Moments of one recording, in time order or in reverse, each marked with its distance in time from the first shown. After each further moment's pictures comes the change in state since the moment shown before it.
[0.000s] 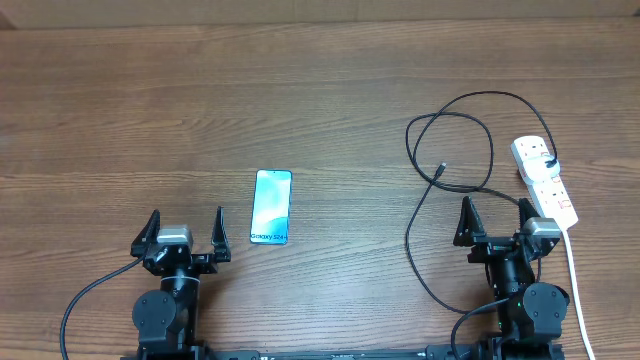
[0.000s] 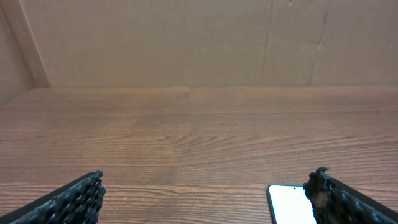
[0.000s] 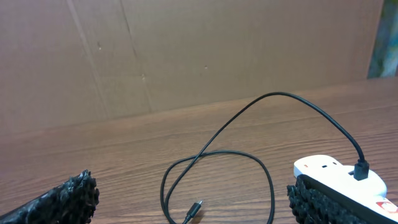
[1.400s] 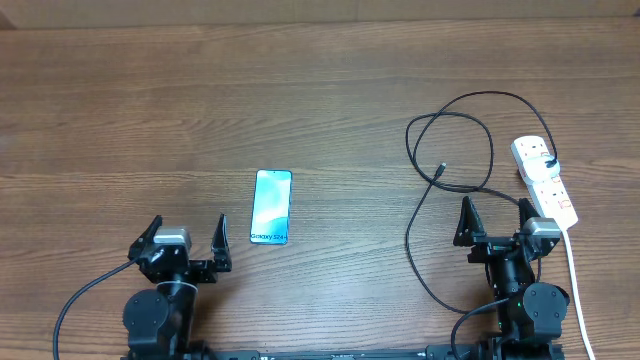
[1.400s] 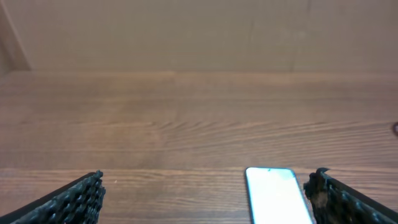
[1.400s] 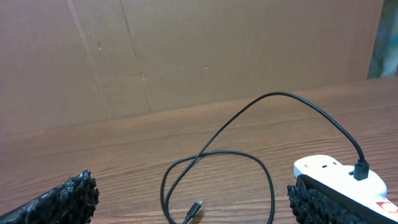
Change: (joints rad) left arm 0.000 0.023 0.183 -0.266 0.058 -0.031; right arm 0.000 0.000 0.000 -0.001 0.000 0.000
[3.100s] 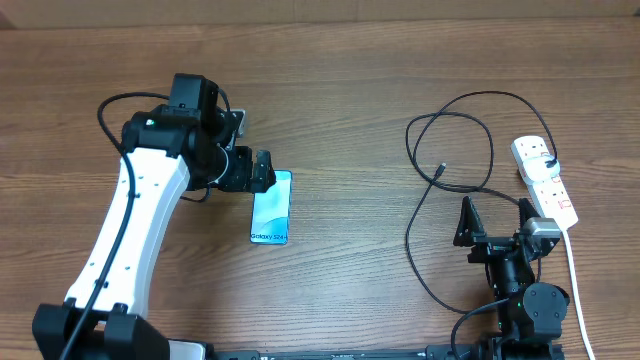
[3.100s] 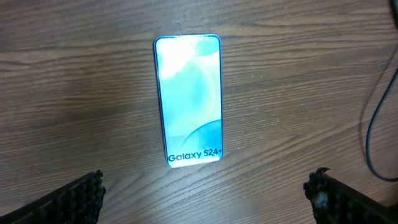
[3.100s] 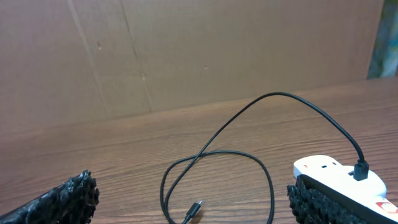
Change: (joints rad) left arm -0.187 1.532 1.187 -0.830 0.165 -0.049; right arm 0.000 0.000 0.000 0.001 0.000 -0.002
